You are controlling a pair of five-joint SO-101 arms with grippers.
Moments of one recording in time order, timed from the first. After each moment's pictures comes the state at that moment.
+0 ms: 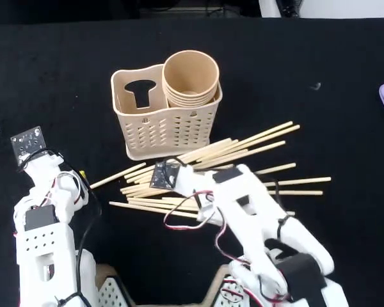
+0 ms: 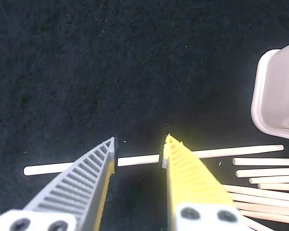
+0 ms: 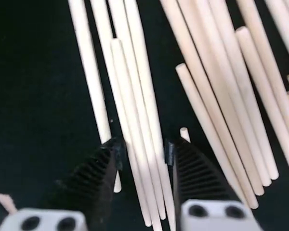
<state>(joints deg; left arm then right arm) -21.9 -64.3 77.0 46.1 6.1 -22.9 -18.1 60.6 52.5 54.0</state>
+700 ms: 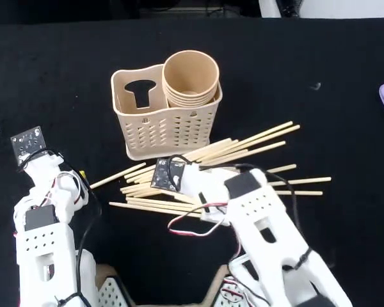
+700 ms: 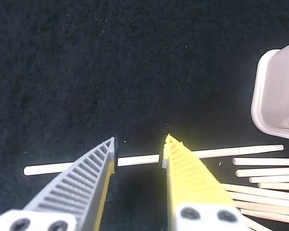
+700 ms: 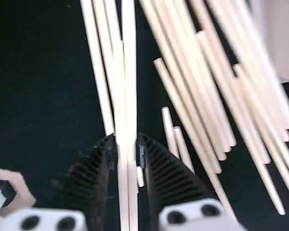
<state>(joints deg) -21.9 -64.3 77.0 46.1 6.1 -22.9 -40.0 60.0 65.8 54.0</state>
